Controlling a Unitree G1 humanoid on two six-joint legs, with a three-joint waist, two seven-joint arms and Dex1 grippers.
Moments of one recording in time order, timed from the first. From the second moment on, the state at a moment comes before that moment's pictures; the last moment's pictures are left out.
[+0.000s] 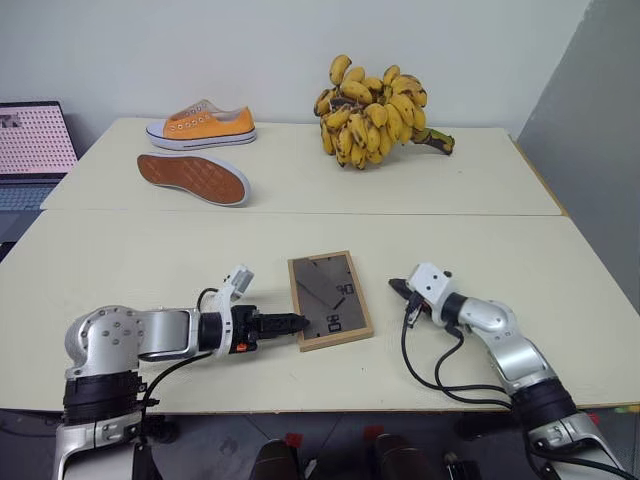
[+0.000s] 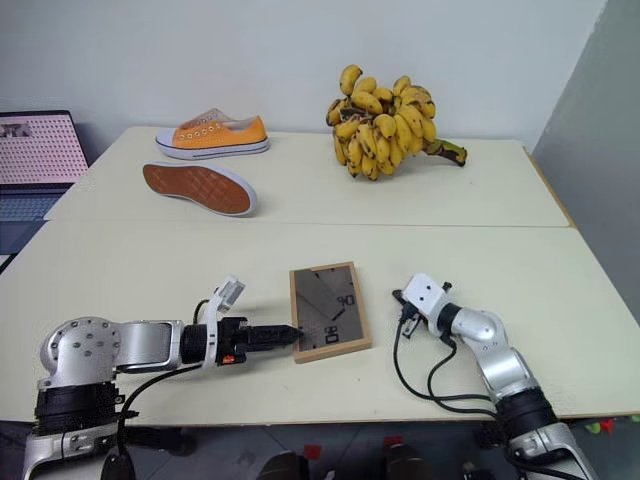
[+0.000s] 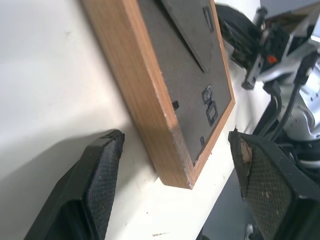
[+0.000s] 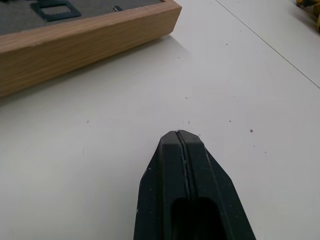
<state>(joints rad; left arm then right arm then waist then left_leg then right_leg) -0.38 0.55 0.34 -0.03 -1.29 1.61 -0.17 -0.35 -0.44 0.20 0.20 -0.05 -0.01 0.66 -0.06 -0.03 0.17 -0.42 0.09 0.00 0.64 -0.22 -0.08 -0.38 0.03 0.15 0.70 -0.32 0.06</state>
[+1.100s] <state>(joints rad) -0.38 0.59 0.16 0.06 -1.84 1.30 0.42 -0.29 -0.26 0.28 -0.10 -0.02 0.30 0.64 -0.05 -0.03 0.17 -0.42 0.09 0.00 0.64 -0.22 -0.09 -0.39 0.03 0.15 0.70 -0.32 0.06</state>
